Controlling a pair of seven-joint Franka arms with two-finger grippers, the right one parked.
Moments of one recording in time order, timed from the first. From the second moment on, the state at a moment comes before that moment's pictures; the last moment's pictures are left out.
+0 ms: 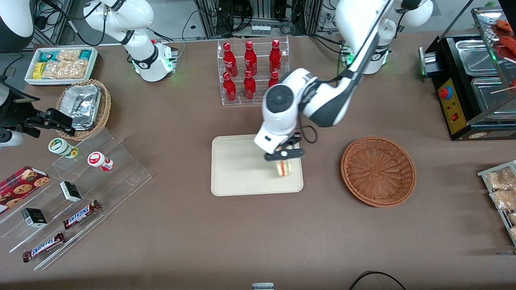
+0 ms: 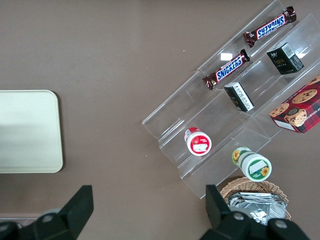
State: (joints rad) arm -0.70 0.56 -0.07 -1.50 0.04 1.99 -0.86
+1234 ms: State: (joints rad) arm -0.78 0.76 -0.10 -1.45 0.01 2.22 -0.85
